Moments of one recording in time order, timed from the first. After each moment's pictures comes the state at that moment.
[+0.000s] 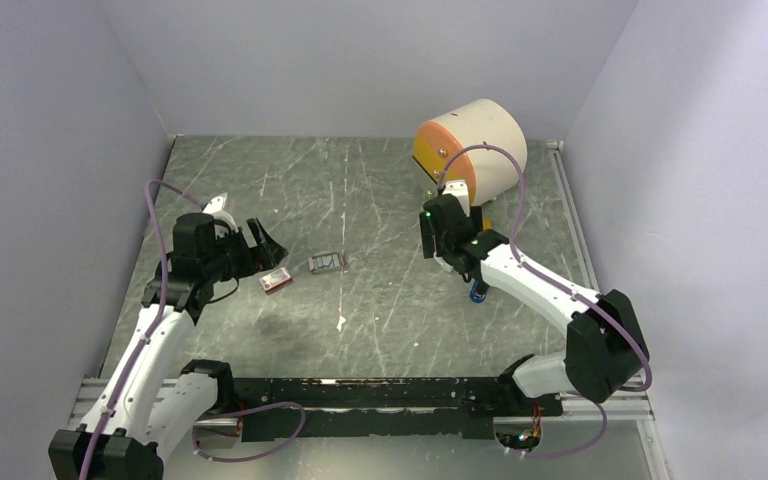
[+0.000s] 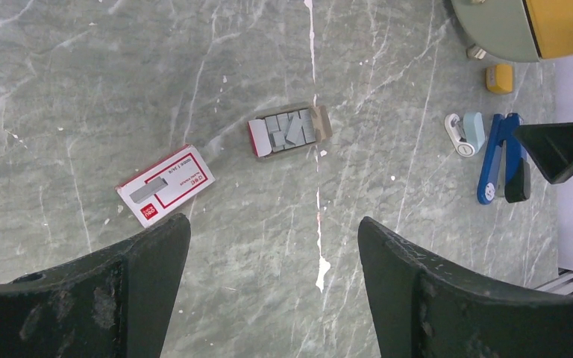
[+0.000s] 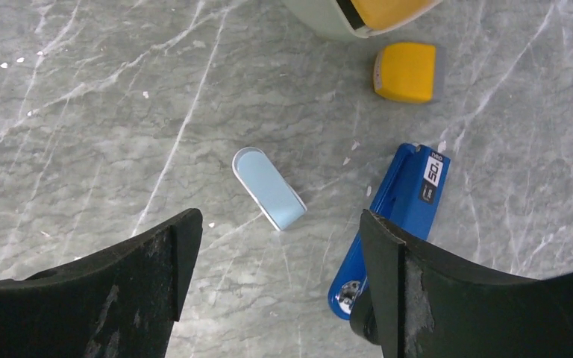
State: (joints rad) left arm -0.11 0.83 0.67 -0.44 0.27 -0.47; right arm 0.60 1.37 0.92 -0.40 0.52 0.28
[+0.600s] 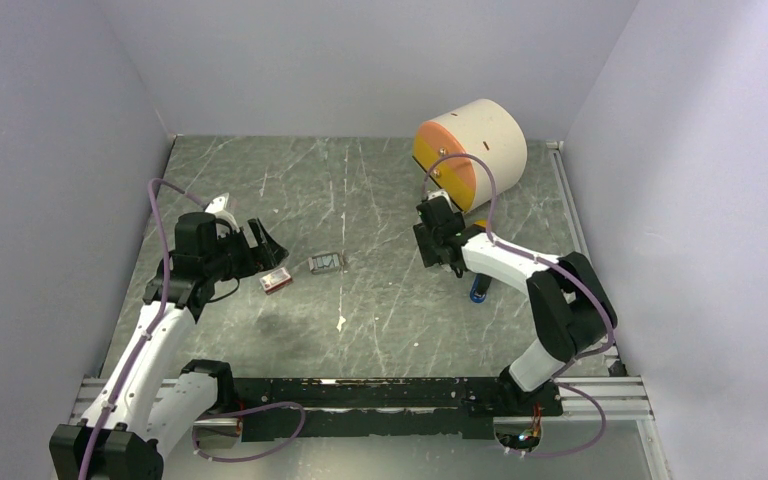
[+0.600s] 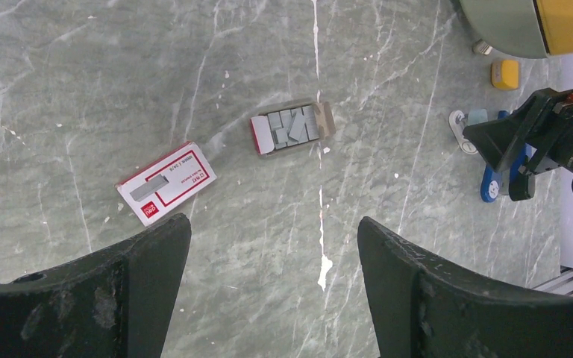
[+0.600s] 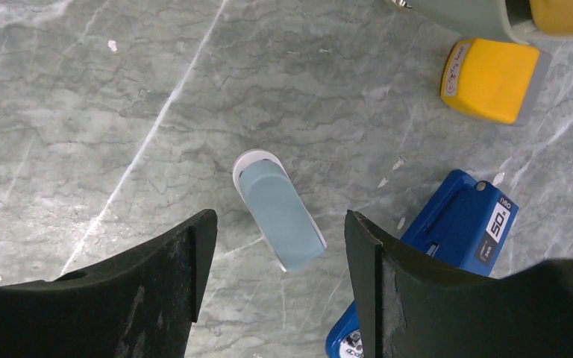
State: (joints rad) left arm -0.11 0.85 0.67 -0.44 0.27 -0.47; right arm 0.54 1.60 0.92 -0.30 0.38 0.12
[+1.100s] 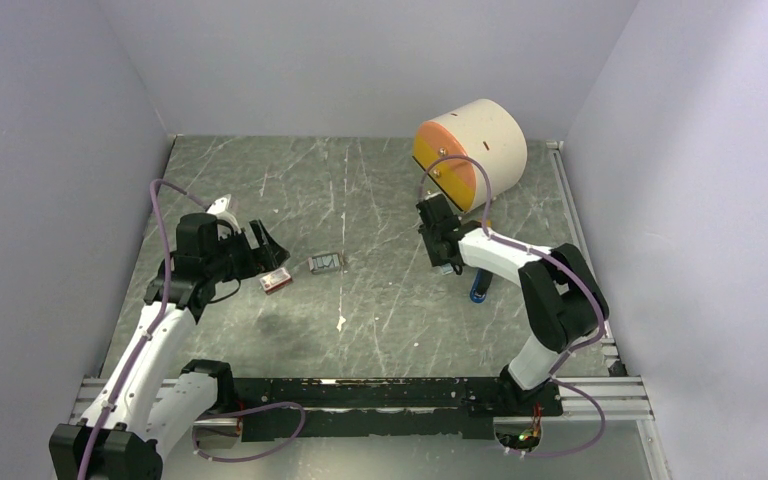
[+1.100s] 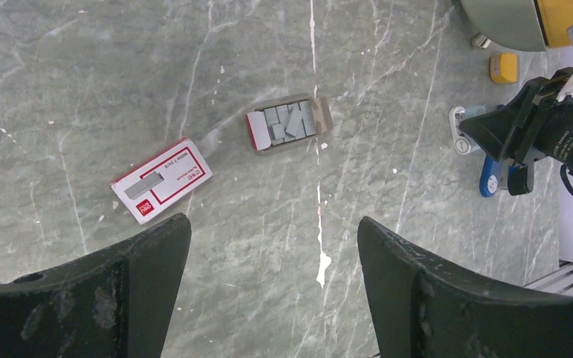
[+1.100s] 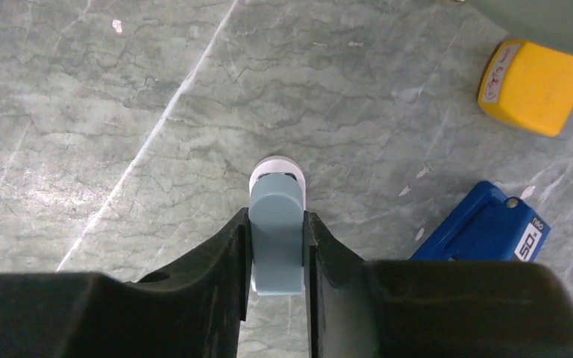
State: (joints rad) left arm -0.12 0.85 0.66 -0.43 0.27 -0.47; right arm 0.51 1.66 0.95 -0.32 0.29 0.09
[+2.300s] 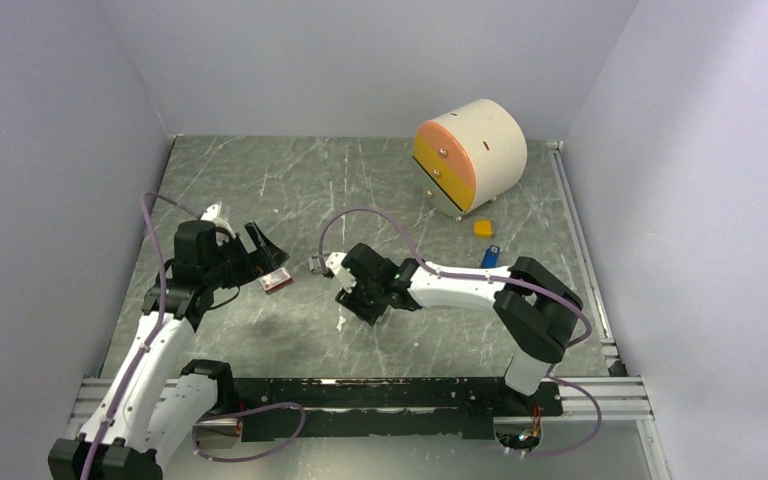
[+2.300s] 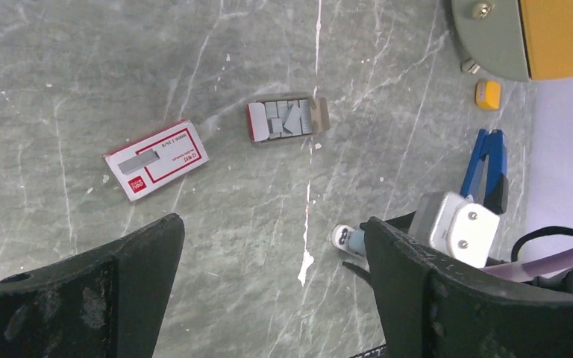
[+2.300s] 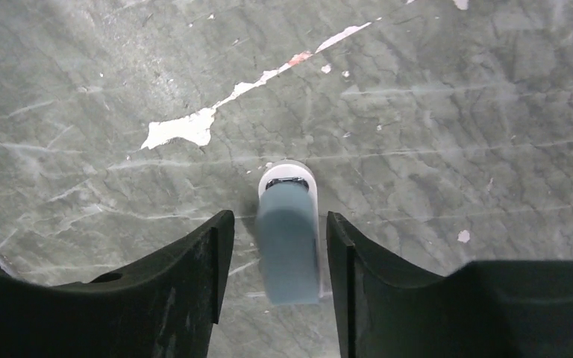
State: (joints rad) left arm -0.13 0.80 0.64 -0.47 0.25 -0.59; right arm 1.01 1.71 1.00 -0.31 -0.05 -0.10
